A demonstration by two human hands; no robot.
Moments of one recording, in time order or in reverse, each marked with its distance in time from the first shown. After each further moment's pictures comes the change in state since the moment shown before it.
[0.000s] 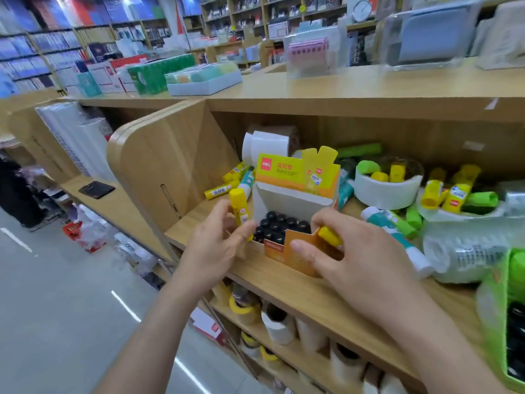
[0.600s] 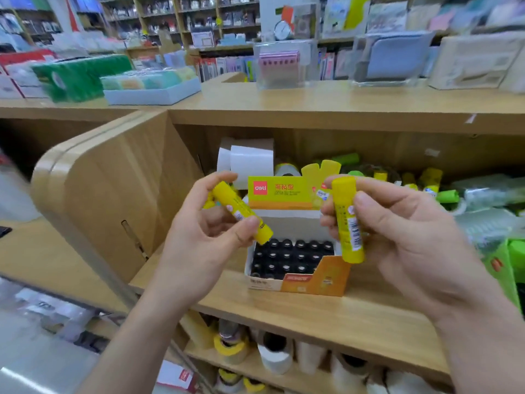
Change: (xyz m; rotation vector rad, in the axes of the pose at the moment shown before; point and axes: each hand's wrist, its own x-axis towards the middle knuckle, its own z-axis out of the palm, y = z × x) left_hand 0.043 0.009 -0.038 -0.636 -0.205 0.177; right_hand 0.024 -0.041 -0.010 1.219 0.197 0.279
